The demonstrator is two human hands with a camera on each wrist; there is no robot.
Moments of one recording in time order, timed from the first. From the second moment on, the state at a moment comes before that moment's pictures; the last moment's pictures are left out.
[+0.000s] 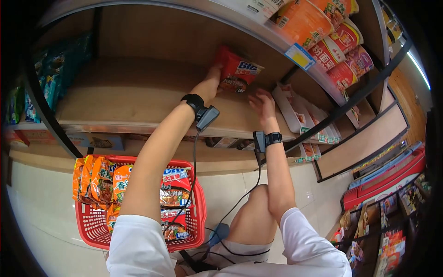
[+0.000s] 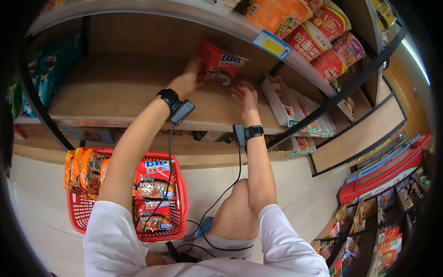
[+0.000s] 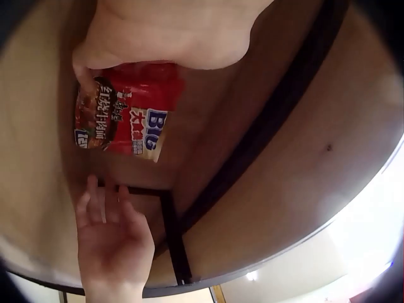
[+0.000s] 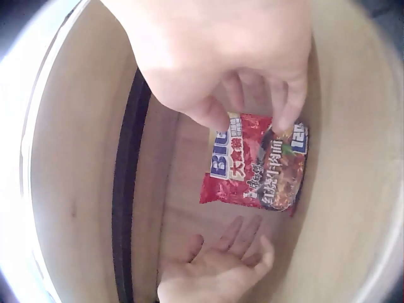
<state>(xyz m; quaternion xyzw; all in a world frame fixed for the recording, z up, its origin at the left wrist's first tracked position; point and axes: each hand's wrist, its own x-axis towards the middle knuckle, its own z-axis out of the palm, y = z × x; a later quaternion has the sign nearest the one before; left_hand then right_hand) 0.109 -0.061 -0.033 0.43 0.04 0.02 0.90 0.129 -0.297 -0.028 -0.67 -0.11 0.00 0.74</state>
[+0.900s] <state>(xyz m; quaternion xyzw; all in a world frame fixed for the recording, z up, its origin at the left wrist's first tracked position) 0.144 -0.089 -0.098 0.74 -0.09 0.37 0.55 0.108 -0.266 -0.032 -0.46 -0.11 0.18 0.86</state>
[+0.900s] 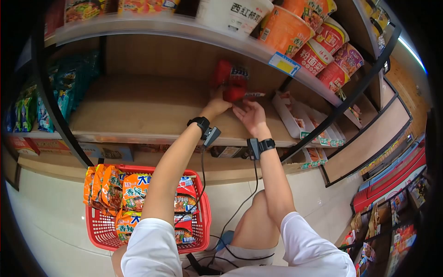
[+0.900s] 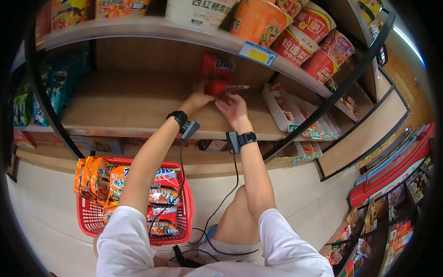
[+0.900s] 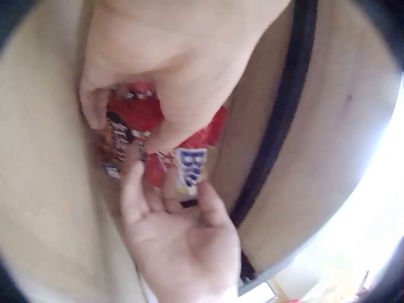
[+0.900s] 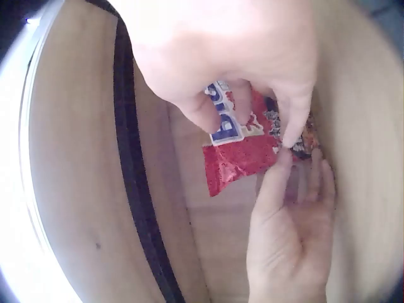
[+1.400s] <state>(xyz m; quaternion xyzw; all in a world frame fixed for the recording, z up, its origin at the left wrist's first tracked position) 0.065 -0.093 -0.051 0.79 -0.13 0.41 0.45 0.055 -0.276 -0.030 -0.51 -0.17 0.18 0.82</state>
